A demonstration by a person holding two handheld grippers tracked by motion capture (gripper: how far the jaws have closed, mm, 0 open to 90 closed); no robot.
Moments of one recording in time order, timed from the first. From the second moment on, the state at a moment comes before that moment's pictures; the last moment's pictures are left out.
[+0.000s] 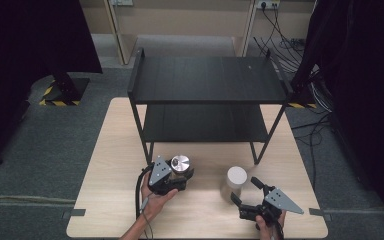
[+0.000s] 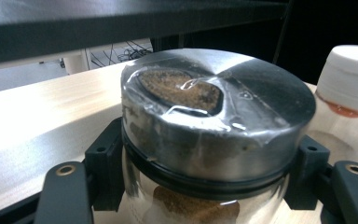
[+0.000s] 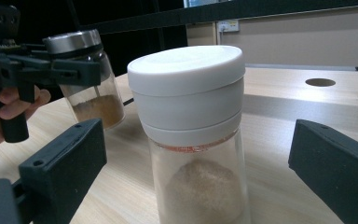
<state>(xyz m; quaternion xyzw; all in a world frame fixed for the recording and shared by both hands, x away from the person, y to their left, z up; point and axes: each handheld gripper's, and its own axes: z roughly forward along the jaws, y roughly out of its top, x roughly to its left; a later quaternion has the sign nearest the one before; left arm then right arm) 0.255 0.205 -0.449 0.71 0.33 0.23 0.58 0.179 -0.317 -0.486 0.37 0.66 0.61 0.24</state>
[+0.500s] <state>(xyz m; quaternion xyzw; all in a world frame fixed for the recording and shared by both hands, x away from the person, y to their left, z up) 0.259 0.212 -0.416 0.71 0.32 0.21 0.59 0.181 -0.316 -0.486 0.37 0.66 0.61 0.24</state>
